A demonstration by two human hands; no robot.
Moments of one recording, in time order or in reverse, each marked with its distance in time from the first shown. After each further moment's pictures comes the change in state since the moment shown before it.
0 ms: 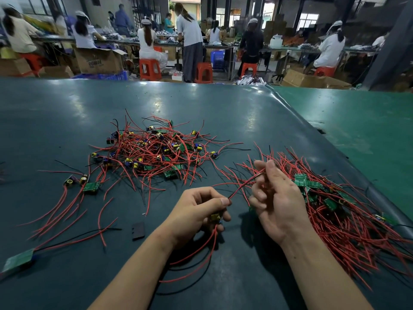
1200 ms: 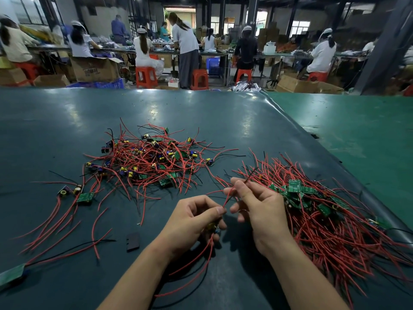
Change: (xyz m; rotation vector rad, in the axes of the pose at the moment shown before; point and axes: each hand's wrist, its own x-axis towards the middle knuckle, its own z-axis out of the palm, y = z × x) left_hand -0.003 0.001 0.005 0.060 0.054 0.016; right_hand -0.004 0.019 0.002 -0.339 0.019 -0.059
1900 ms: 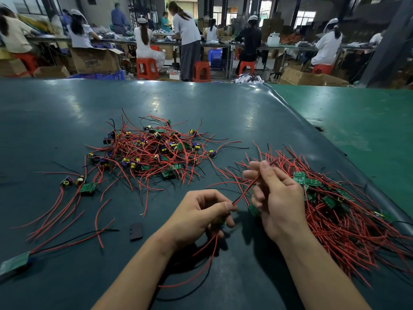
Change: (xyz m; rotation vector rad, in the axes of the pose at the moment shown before) left_hand -0.004 0.008 0.004 0.082 -0.106 0.018; right_hand 0.001 -0.017 -0.004 0.170 0.065 -0.054
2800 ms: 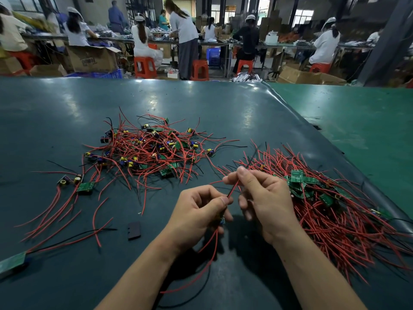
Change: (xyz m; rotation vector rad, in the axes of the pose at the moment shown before) left_hand -0.007 0.005 0.014 -0.087 0.161 0.091; right_hand -0.009 0.001 0.002 -0.277 -0.187 -0.013
